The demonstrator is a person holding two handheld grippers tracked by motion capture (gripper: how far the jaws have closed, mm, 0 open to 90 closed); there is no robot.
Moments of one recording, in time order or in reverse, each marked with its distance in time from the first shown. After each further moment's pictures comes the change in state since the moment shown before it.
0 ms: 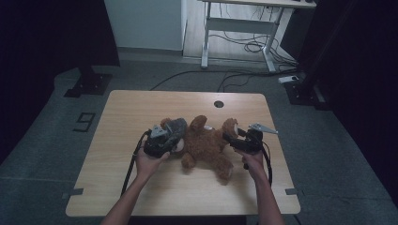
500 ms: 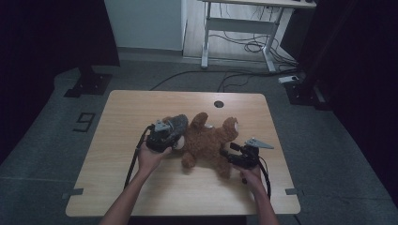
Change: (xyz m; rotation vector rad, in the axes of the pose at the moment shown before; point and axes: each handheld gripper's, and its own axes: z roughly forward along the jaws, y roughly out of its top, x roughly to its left) left arm 0.002 0.017 0.007 0.042 0.016 0.013; right arm 0.001 -0.053 -0.008 0.032 0.077 -0.035
